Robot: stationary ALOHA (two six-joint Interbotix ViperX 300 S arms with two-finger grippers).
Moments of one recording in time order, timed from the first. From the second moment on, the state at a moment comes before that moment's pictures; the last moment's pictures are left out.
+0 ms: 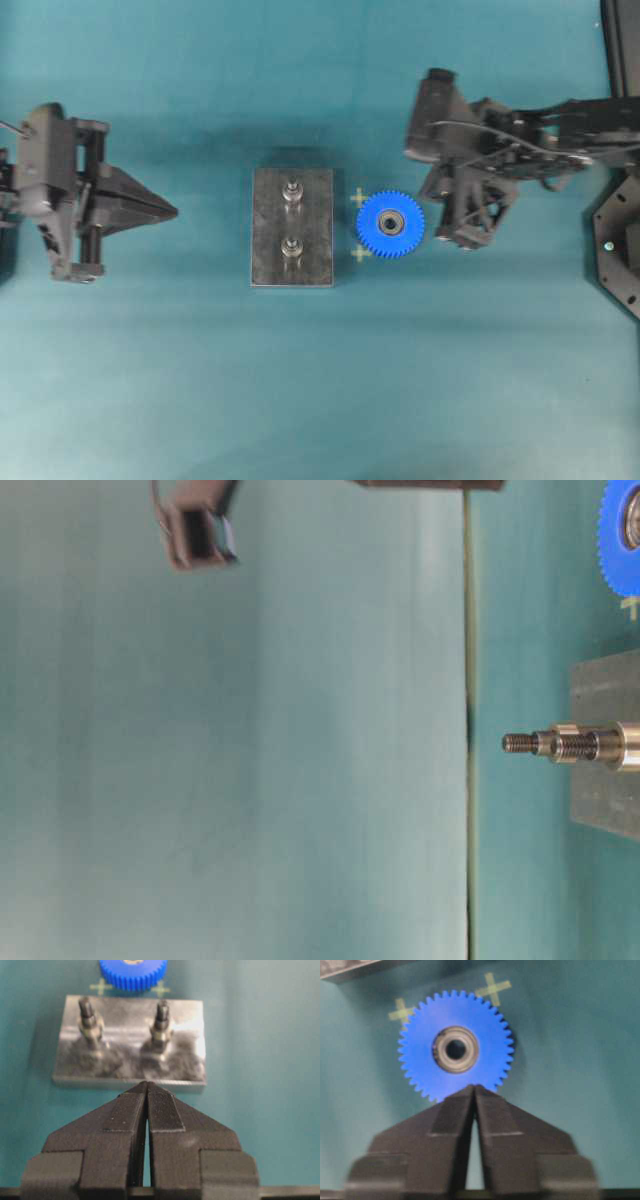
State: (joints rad) left arm 0.02 -0.53 1.05 0.02 -0.04 0.02; right arm -0.17 -0.19 0.73 0.08 0.60 0.04
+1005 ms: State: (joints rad) left arm 0.03 -0.43 1.01 0.02 -0.05 0.07; right arm -0.18 0.11 0.58 0.06 0.65 0.04
